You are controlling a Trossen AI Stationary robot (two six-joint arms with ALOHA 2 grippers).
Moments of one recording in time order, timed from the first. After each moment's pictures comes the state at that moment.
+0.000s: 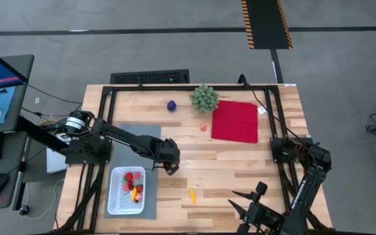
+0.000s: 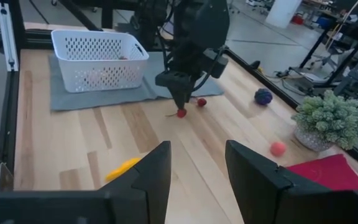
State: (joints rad) left arm -0.18 1.74 1.04 -0.56 -0.14 -0.84; right arm 1.09 2.00 1.71 -1.53 1.20 1.54
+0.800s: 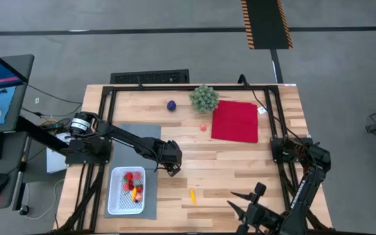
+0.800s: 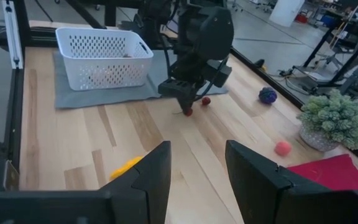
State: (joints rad) left arm -0.18 1.80 1.04 -0.51 -0.14 -0.79; right arm 1.09 2.00 1.71 -1.47 1.19 1.48
